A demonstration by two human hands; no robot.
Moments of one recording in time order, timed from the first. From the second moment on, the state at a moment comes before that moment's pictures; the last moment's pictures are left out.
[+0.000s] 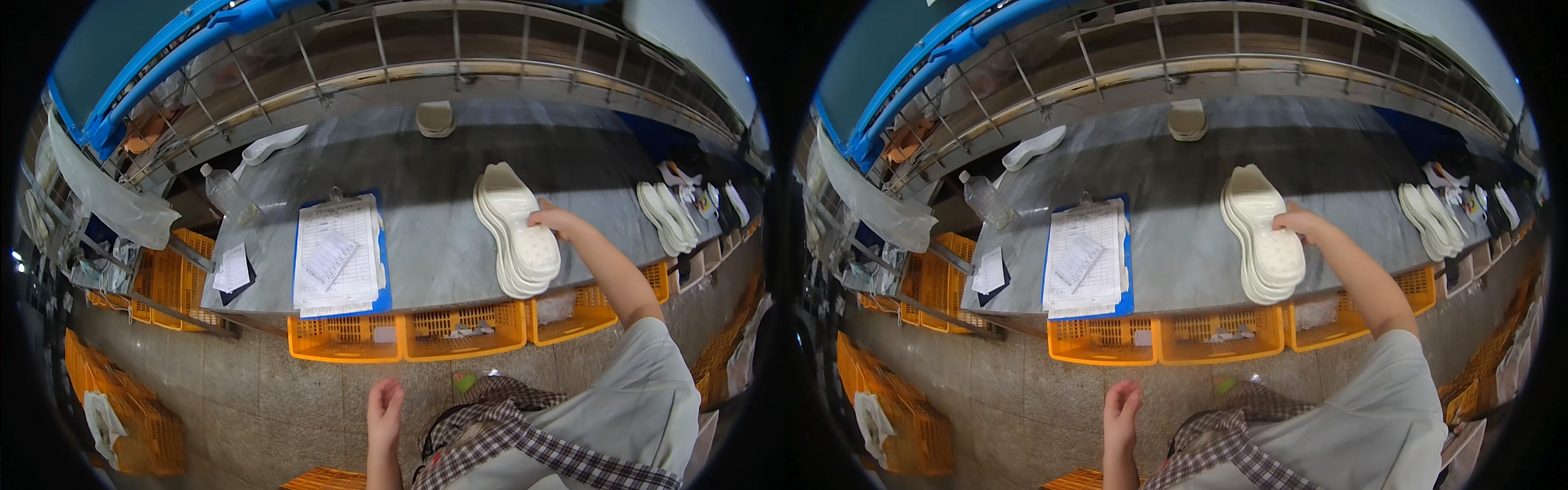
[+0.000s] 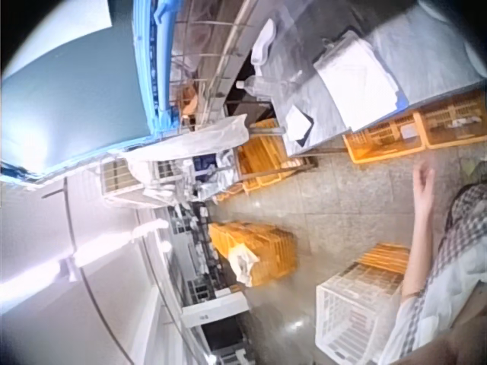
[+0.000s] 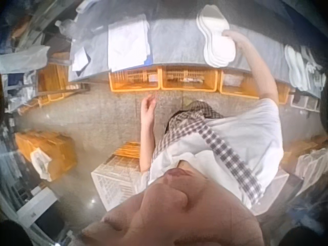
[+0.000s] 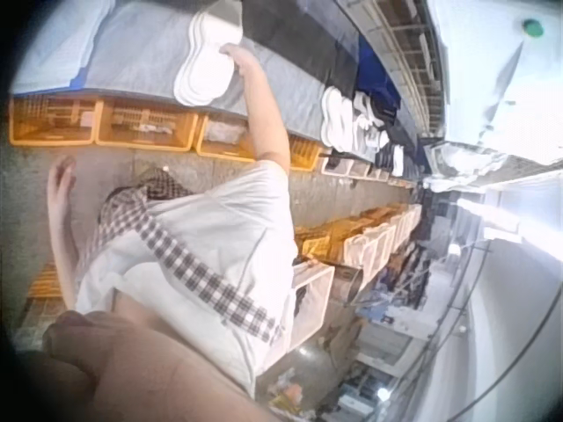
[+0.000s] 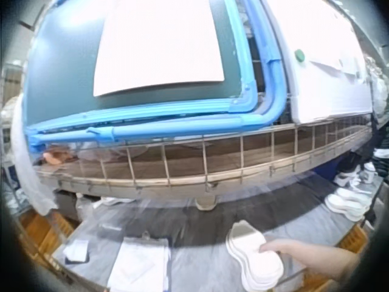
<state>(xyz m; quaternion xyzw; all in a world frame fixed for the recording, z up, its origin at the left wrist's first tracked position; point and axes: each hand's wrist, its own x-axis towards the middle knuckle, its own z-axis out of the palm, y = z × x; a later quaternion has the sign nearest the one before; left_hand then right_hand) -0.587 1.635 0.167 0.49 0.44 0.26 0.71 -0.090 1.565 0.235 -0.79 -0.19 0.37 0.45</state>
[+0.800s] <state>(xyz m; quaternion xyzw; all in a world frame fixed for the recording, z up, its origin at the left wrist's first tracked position) -0.607 1.617 0.131 0.38 0.61 0.23 0.66 0.105 1.887 0.202 -0.43 -0.06 0.32 0.84</state>
